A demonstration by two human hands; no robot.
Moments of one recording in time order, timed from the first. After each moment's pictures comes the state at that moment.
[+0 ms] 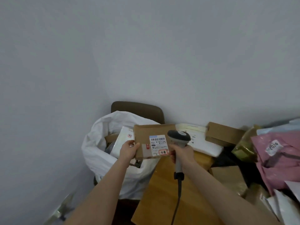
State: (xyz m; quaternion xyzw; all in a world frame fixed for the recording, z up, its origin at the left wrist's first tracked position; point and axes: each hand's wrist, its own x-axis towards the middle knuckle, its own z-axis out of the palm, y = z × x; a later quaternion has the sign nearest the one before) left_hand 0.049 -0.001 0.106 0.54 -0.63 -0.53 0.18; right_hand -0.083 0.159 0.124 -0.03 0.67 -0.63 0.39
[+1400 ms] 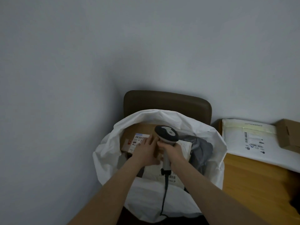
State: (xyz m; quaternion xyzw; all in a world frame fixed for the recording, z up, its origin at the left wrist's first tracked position) left_hand 0.048 -0.307 -0.014 0.23 -0.94 -0.18 -0.17; right_hand -0.031 -0.199 0.020 0.09 0.67 -0.58 0.45
